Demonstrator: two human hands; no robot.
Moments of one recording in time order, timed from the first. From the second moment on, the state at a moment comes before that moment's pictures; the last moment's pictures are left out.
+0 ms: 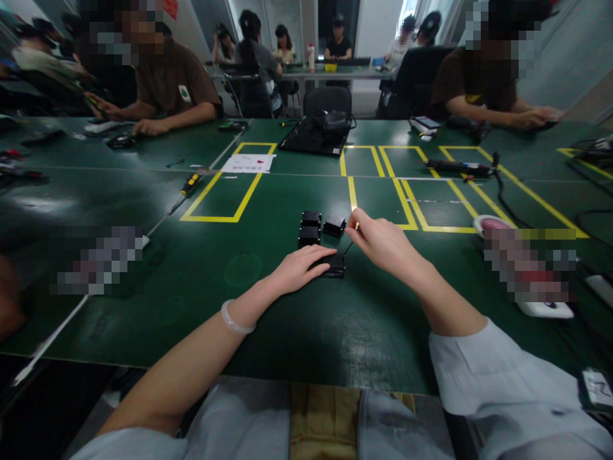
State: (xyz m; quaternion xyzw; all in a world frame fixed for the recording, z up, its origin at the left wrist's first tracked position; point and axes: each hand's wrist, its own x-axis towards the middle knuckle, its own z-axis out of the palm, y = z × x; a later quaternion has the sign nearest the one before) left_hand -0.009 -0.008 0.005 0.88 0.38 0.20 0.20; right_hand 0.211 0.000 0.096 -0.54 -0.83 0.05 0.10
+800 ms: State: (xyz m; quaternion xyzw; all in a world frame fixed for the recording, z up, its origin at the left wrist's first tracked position) left_hand -0.010 -0.007 0.002 0.88 0.38 0.20 0.20; right_hand 0.212 0.000 0.096 -0.53 -0.84 0.05 0.11
